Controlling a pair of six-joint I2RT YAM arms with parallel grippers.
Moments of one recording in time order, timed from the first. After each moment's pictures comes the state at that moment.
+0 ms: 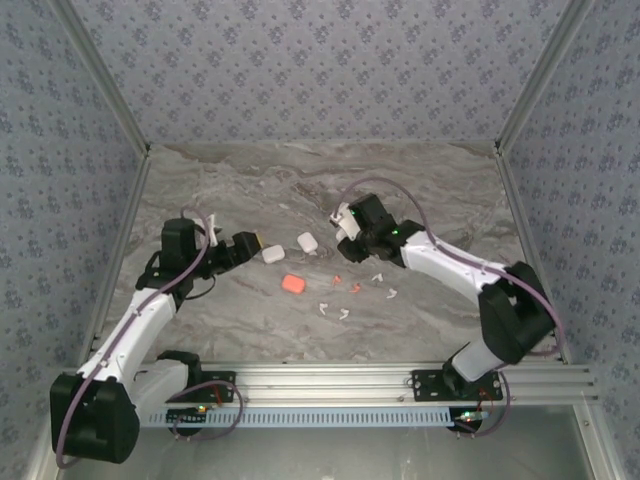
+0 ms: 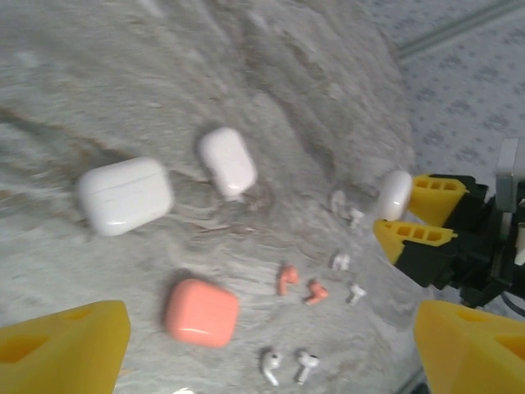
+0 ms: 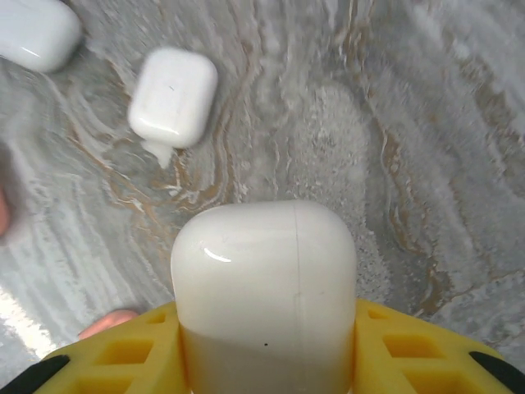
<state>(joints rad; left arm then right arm) -0.19 0.98 0.62 -0.25 0.60 -0.66 0.65 1.50 1.03 -0.39 0.03 -0.24</state>
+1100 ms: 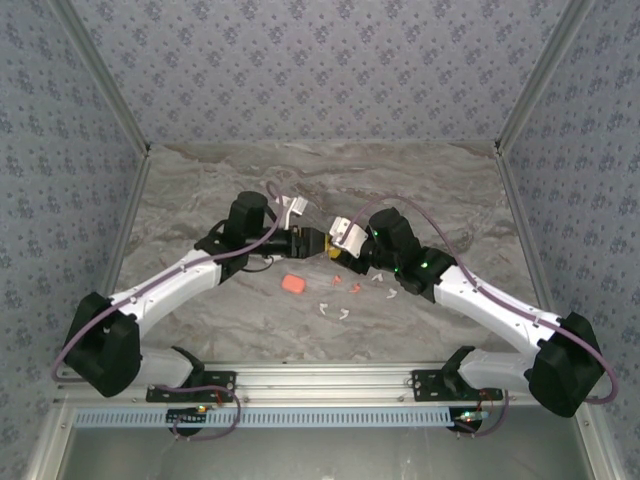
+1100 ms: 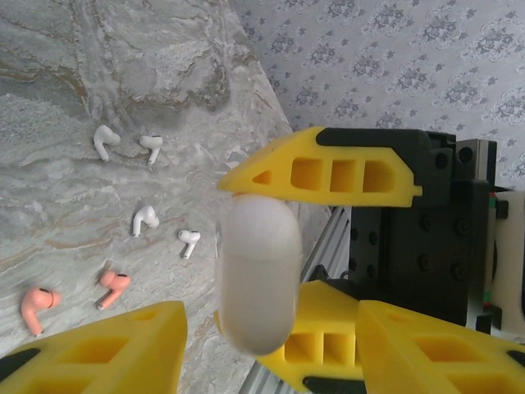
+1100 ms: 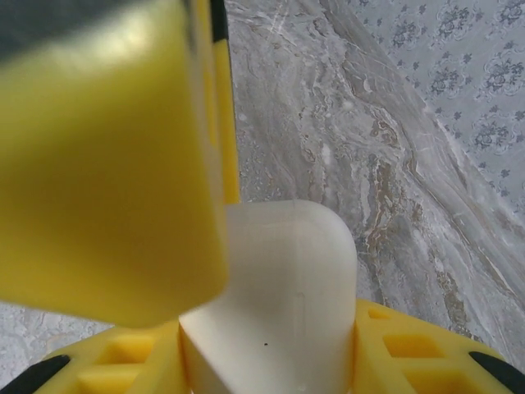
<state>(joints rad) -0.62 1.34 0.89 0.00 0.73 -0.71 0.74 1.19 0.86 -0.19 -0.12 -0.48</state>
